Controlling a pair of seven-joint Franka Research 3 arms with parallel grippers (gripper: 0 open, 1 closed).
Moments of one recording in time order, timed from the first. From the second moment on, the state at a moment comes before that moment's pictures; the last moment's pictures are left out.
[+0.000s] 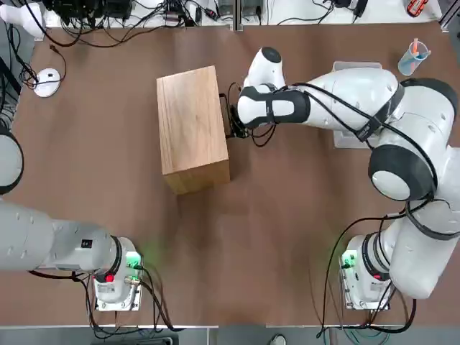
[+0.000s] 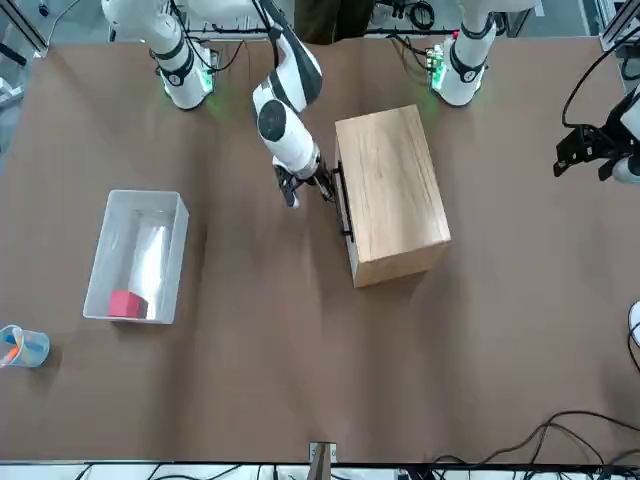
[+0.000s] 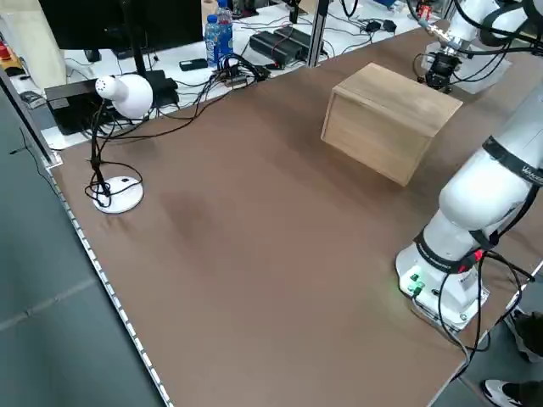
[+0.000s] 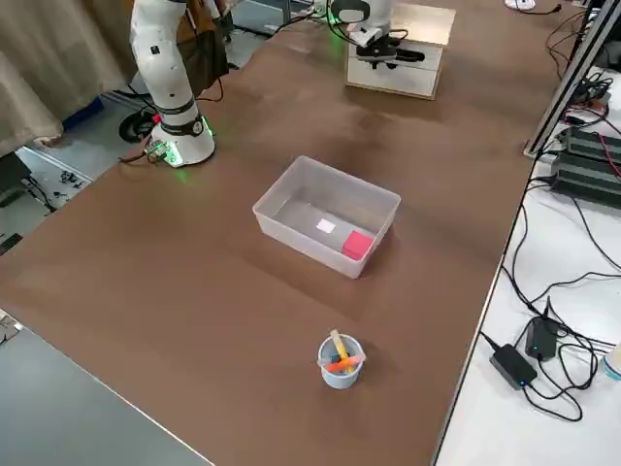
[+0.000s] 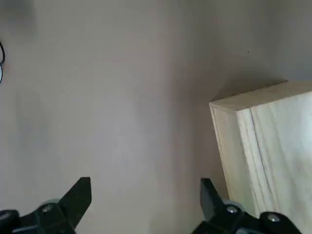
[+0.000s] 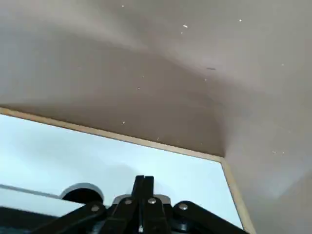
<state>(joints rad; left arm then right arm) -0.07 -0.06 0.07 -1.66 -0.02 1.61 0.09 0.93 0.44 -0.07 -1.90 0.59 2.49 1.54</state>
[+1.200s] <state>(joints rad) -0.07 -0.04 0.06 -1.65 -0.02 1.61 0.07 0.46 0.33 -0.55 -1.56 0.32 1.61 0.17</state>
